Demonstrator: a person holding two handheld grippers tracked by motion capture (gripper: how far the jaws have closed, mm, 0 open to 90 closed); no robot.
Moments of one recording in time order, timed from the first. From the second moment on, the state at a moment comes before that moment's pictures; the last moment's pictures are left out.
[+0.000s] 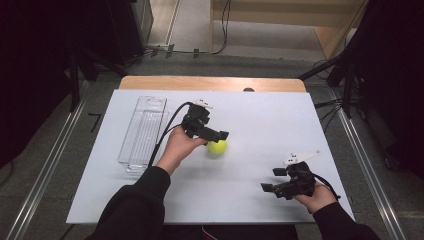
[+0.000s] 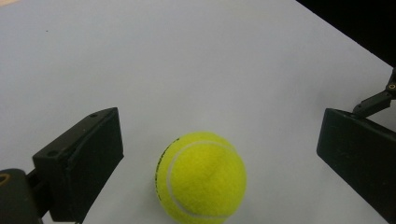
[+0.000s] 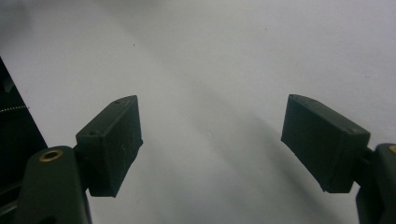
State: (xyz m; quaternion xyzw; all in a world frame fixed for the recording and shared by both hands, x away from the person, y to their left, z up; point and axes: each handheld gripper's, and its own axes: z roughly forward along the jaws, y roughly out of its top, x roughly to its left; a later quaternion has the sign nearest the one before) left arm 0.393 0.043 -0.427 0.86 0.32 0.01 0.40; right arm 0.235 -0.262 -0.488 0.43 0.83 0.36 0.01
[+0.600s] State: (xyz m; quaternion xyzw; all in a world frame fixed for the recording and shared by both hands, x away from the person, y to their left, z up) left arm 0.392 0.037 -0.444 0.86 0.32 0.01 0.40; right arm 0.231 -0.260 -0.487 0.42 0.83 0.36 0.01
